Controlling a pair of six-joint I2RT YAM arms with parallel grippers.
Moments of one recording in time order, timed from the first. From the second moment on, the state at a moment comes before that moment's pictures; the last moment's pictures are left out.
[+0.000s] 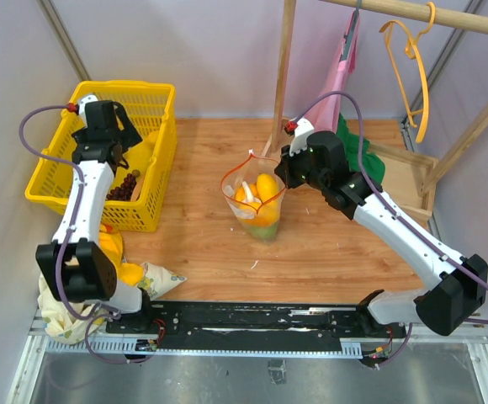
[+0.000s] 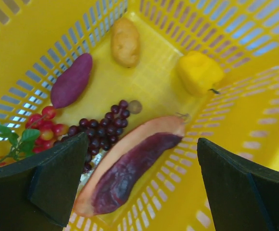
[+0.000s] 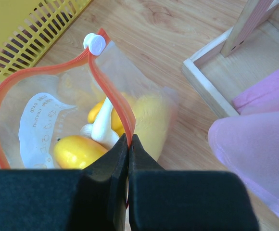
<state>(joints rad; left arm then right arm) 0.08 1.43 1.41 -0.52 -0.37 -0.41 0.62 1.32 1.23 -0.35 -0.05 0.12</state>
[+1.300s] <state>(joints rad) 0.23 2.13 1.53 -0.38 -0.72 0.03 0.62 1.35 1.23 -0.35 -0.10 0.12</state>
